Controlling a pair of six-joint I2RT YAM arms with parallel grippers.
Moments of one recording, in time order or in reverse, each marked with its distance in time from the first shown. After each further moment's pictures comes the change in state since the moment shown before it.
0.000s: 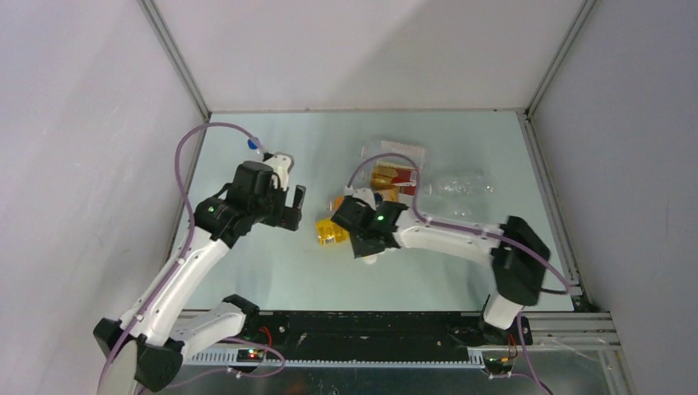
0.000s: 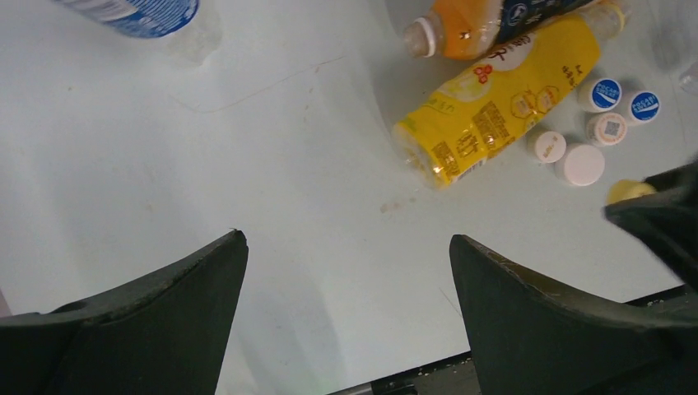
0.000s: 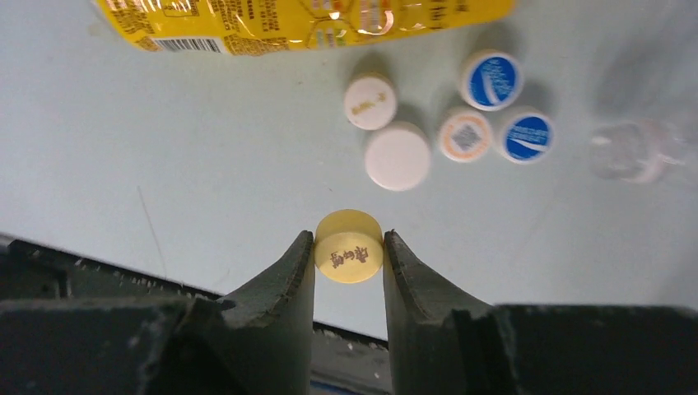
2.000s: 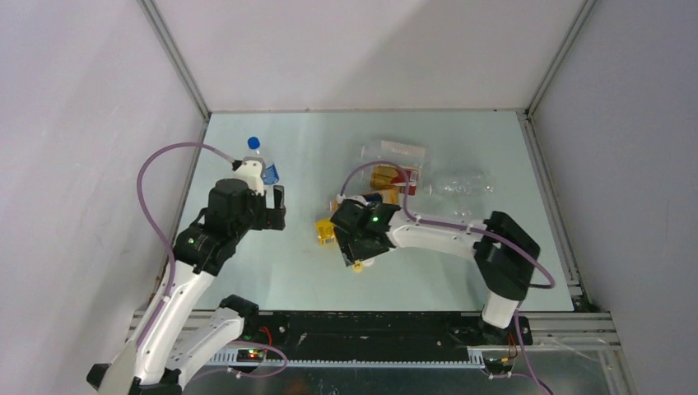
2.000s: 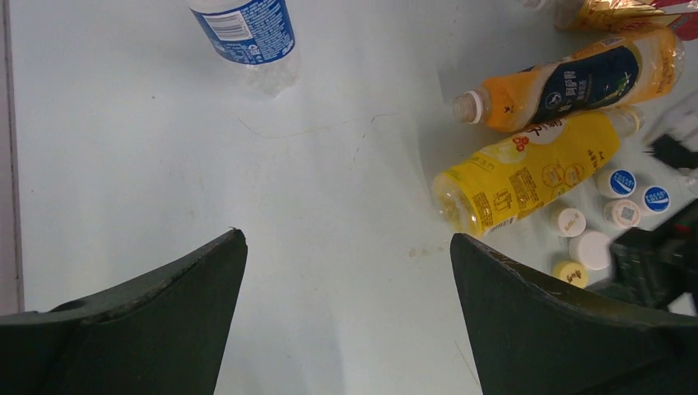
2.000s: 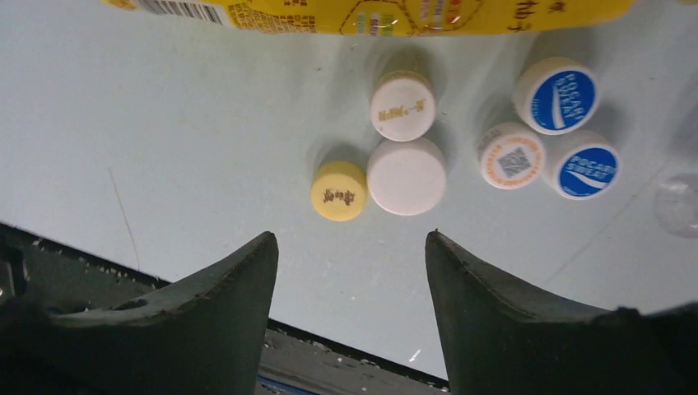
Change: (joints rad) left arm 0.067 -0.197 -0.132 0.141 -0.088 -0.039; right arm -0.043 -0.018 -0.078 0.090 -0.128 -0.139
